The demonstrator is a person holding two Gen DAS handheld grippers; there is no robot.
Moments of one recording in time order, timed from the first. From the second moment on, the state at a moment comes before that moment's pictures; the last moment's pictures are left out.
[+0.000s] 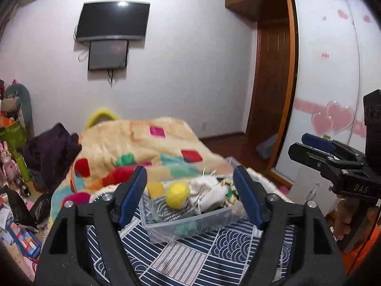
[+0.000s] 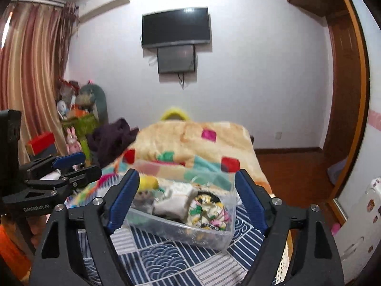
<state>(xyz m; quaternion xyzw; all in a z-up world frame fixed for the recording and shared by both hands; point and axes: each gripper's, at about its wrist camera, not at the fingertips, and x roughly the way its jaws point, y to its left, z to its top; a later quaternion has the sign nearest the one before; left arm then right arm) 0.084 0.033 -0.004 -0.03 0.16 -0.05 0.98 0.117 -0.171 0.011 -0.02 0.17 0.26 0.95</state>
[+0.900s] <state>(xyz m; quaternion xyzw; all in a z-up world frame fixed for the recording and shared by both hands) 0.022 0.015 0.025 -0.02 0.10 -0.04 0.99 0.062 -0.176 0.036 -0.01 0.10 0.27 0.96</state>
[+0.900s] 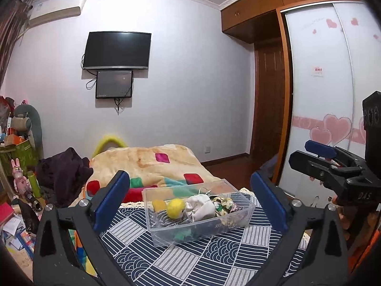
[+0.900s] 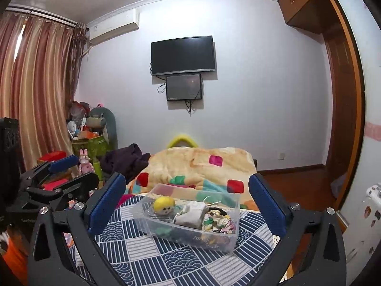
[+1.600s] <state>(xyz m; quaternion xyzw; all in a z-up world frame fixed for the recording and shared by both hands) 0.019 0.013 0.028 -0.01 0.09 -0.03 1.00 0.060 -0.177 0.037 0.00 0.10 0.27 0.96</state>
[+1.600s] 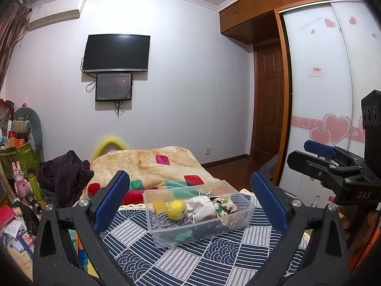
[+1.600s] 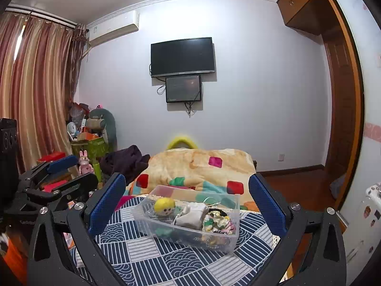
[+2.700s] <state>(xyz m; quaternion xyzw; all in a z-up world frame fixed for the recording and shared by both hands) 0.018 0.017 0.029 -0.02 0.09 -0.04 0.99 0.055 -0.175 0.041 -0.01 0.10 0.27 0.96</state>
